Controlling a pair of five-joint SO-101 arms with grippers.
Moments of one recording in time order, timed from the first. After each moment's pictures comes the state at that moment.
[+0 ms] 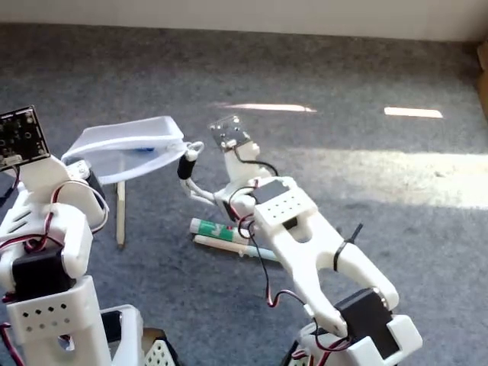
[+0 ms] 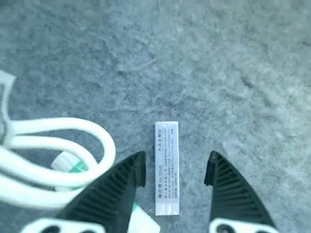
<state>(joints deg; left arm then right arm) -20.1 -62.8 40.9 63.3 11.3 -33.8 -9.0 37.9 37.7 2.6</state>
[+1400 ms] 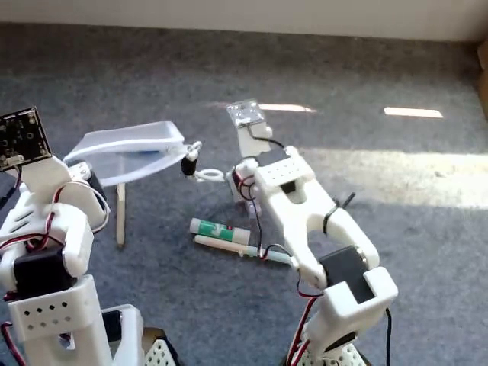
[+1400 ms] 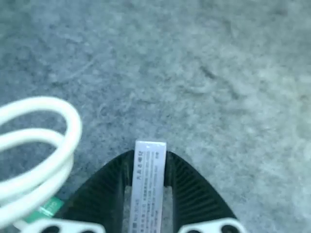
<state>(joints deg) -20.1 -62.9 41.5 63.3 11.3 -26.4 7.9 18.6 49.5 -0.9</state>
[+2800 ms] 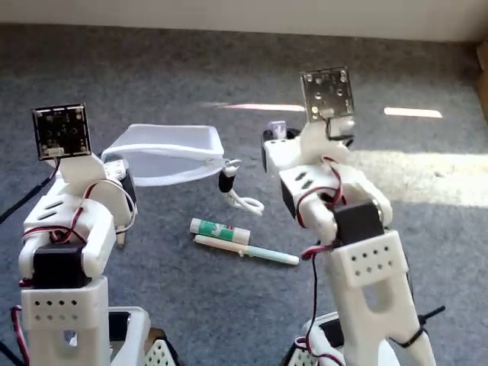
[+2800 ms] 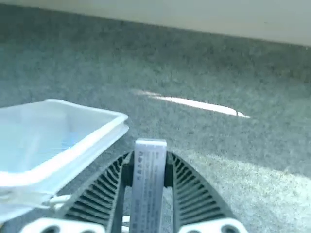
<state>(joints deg) -8.3 -62.0 41.5 62.5 10.8 -20.9 -45.7 29.0 53.1 -2.1</state>
